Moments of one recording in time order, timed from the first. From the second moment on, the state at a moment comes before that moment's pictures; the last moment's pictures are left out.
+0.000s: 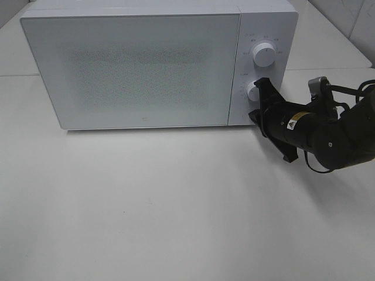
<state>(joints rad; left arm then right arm) -0.18 0.00 -0.50 -0.08 1.05 0.15 0.33 2.07 -0.75 -0.03 -0.82 1.24</state>
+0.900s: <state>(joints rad) -0.18 0.00 -0.50 -0.08 1.05 0.15 0.35 2.08 -0.81 0.05 -0.77 1.25</state>
